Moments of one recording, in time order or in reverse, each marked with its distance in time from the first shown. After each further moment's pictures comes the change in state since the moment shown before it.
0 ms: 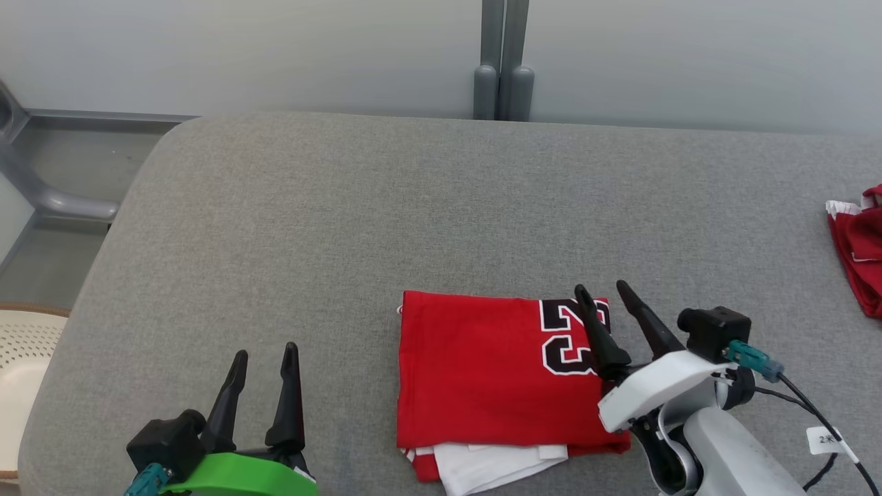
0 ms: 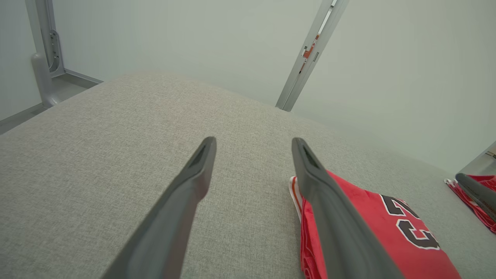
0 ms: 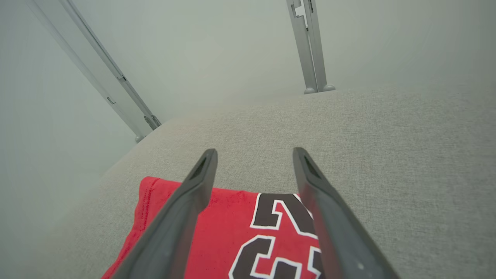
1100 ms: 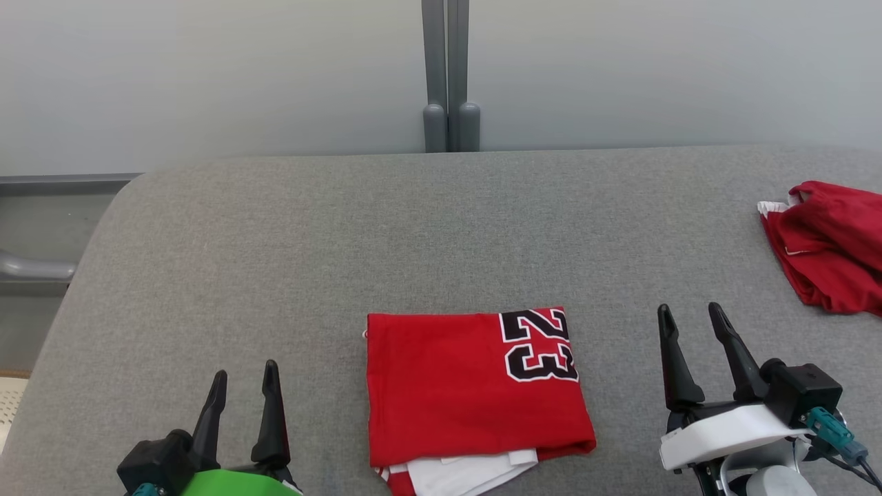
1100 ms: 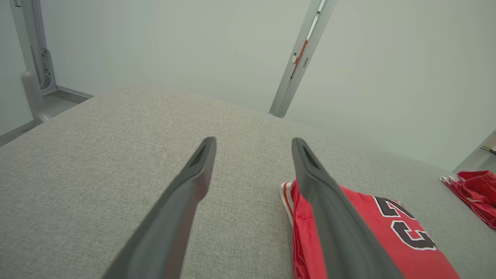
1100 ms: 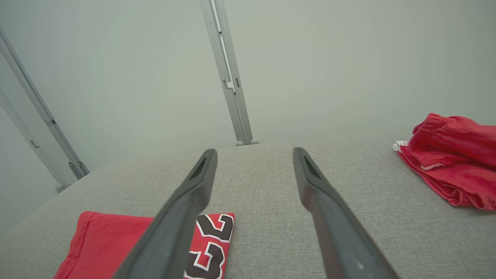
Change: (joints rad) left arm 0.044 -0.053 0.094 0.044 0.083 -0.022 -0.012; right arm 0.277 0.082 -0.318 -0.320 -0.306 0.000 -0.001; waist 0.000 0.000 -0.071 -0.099
